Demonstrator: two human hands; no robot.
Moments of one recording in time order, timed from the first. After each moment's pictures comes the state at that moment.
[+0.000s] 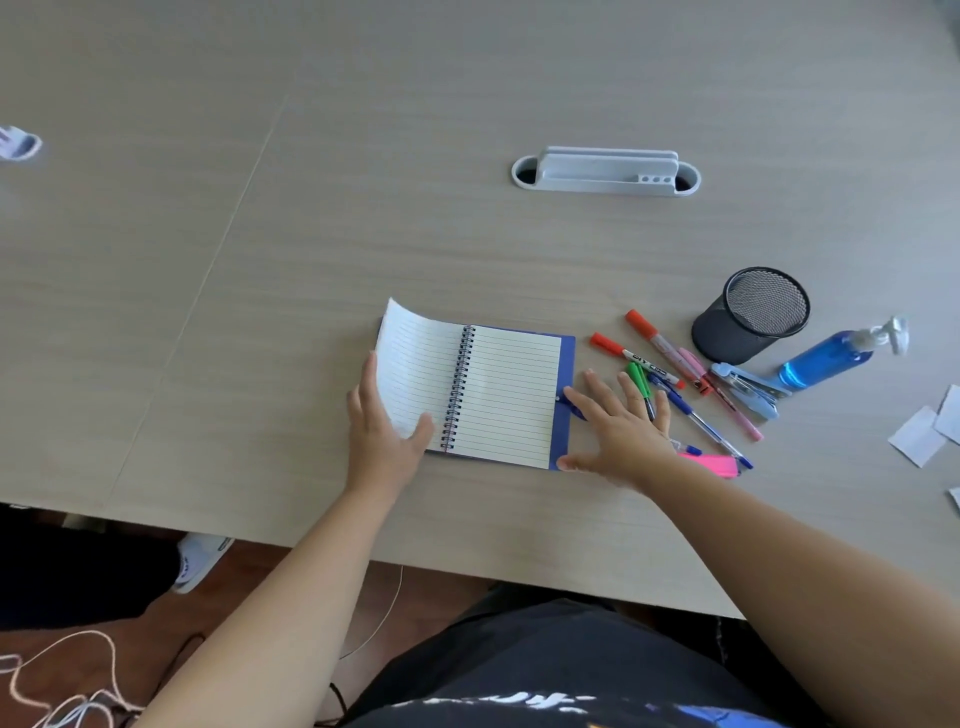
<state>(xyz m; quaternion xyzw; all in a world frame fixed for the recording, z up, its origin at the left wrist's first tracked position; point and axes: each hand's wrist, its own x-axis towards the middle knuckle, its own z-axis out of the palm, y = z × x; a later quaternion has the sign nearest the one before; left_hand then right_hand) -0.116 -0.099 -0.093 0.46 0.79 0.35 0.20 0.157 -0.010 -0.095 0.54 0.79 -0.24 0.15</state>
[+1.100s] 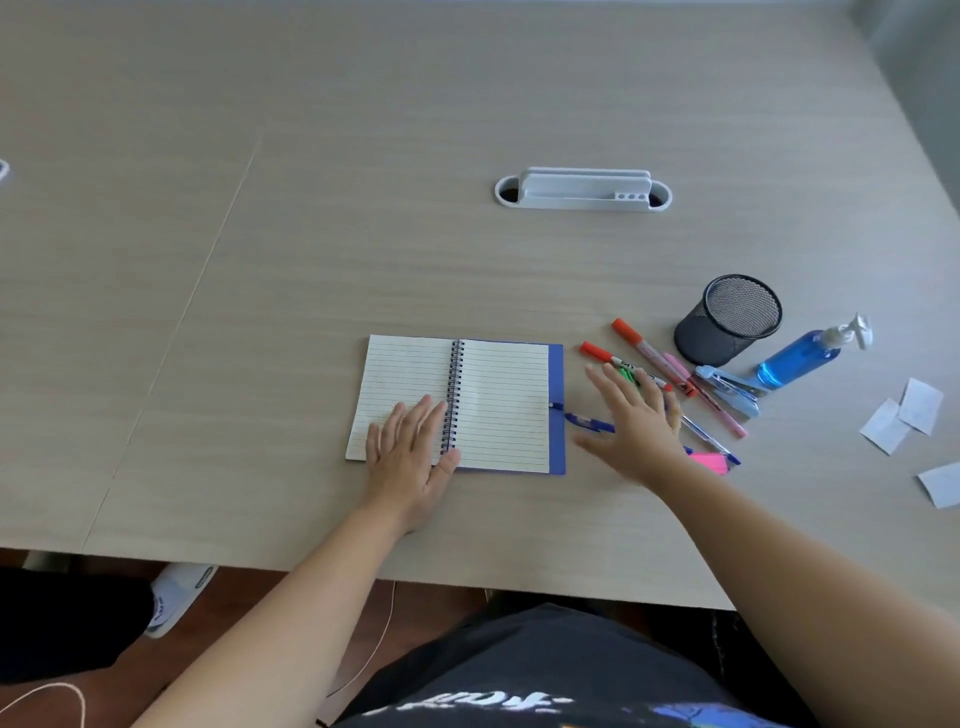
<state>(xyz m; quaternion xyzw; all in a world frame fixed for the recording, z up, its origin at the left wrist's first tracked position) -0.117 -0.110 -0.118 0.65 0.73 0.08 0.21 0.161 -0.015 -0.076 0.63 0.74 -0.24 0.01</state>
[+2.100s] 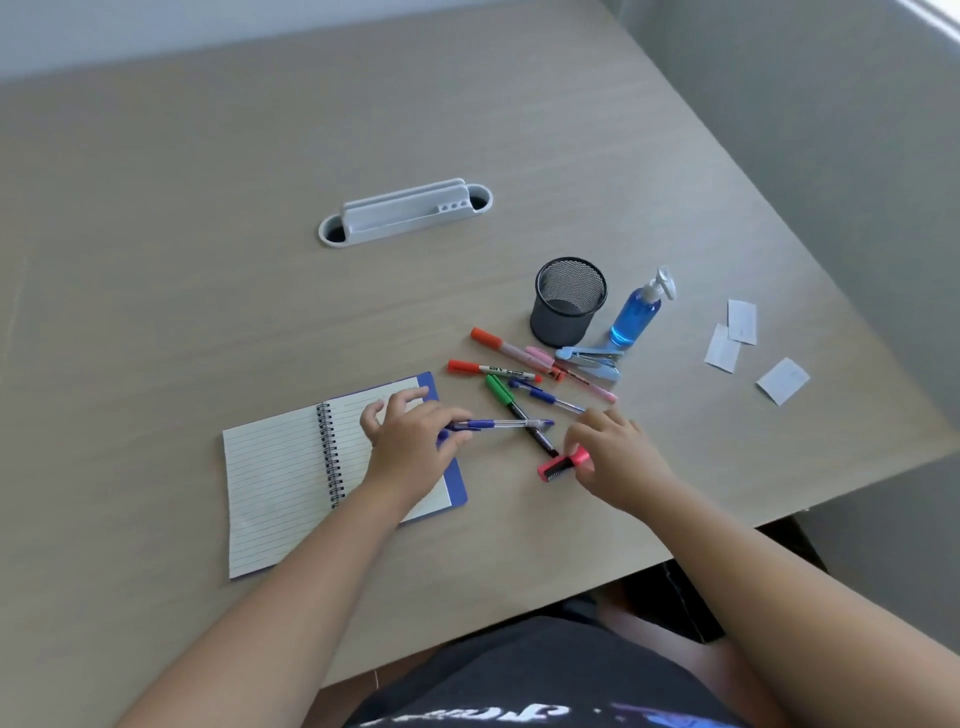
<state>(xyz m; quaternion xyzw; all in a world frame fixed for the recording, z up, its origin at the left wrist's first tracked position) 0.004 -0.007 -0.081 0.77 0.60 0.14 0.17 0.258 -0.056 -0.070 0.65 0.73 -0.21 0.02</state>
